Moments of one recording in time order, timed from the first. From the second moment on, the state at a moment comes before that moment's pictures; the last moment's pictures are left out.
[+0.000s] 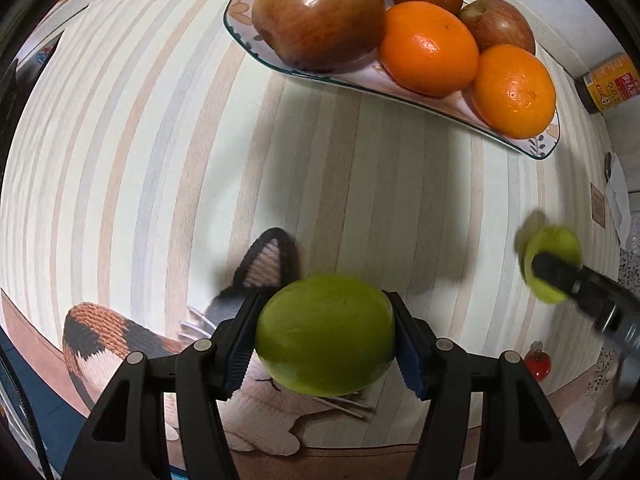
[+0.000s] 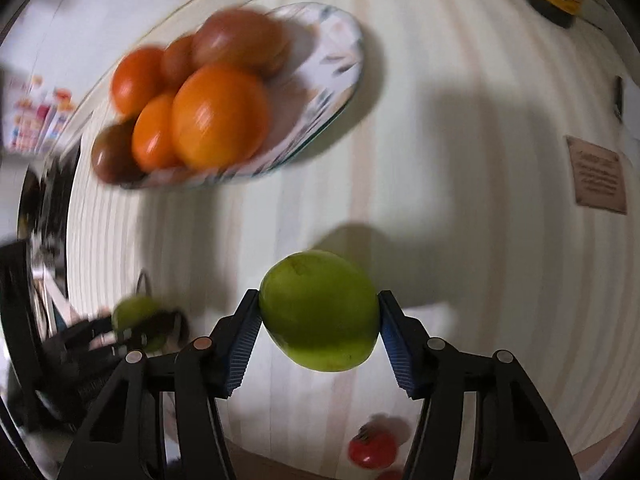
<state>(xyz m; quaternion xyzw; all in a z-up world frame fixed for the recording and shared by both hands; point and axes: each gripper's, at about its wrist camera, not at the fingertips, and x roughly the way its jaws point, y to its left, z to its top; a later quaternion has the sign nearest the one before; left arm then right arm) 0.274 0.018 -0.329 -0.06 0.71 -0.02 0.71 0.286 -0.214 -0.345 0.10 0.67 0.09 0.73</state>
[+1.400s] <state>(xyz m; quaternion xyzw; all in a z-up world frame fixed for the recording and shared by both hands) 0.422 0.085 -0.249 -0.13 0.65 -0.03 0.75 0.287 -0.247 -0.312 0.14 0.68 0.05 0.72</state>
